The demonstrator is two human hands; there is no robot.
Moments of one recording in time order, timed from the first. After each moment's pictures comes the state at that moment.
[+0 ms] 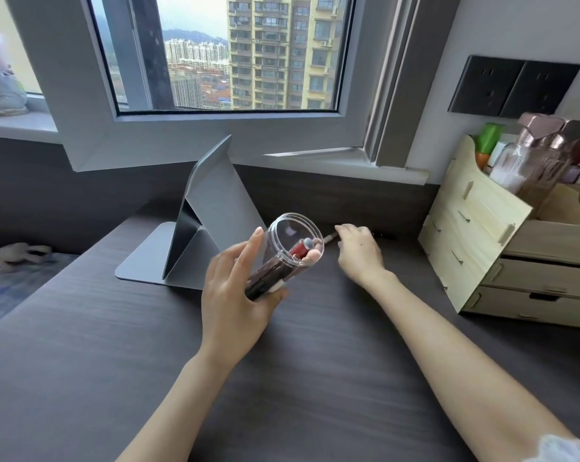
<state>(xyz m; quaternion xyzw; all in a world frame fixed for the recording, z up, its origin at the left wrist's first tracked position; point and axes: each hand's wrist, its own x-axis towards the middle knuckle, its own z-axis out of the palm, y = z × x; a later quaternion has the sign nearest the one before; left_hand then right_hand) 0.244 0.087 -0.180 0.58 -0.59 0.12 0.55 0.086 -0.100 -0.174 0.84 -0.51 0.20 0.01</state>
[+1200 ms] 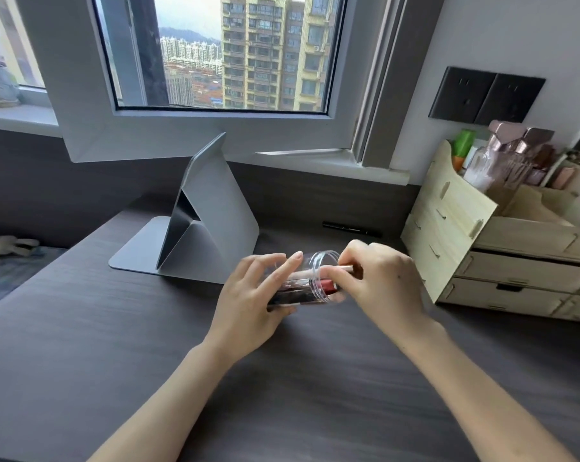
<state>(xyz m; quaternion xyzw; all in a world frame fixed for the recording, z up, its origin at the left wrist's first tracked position) 0.228 0.090 -0.191 0.53 -0.71 0.16 0.43 0.037 0.043 -0.119 0.83 -0.38 0.40 0.09</state>
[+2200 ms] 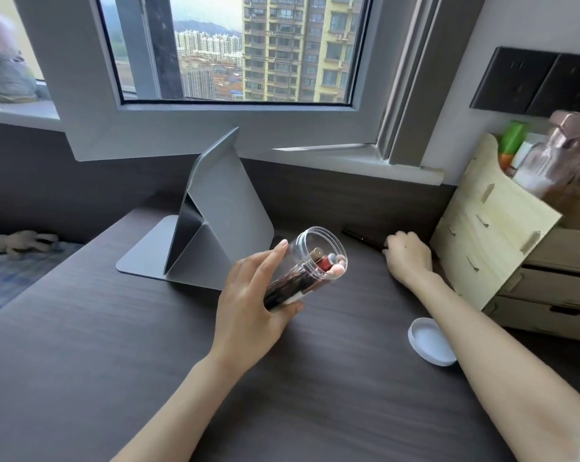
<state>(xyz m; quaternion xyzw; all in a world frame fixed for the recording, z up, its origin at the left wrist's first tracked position) 0.233 0.082 -0.189 0.59 -0.62 0.08 0.51 0.024 -0.153 -0.189 0.80 -0.58 0.10 0.12</state>
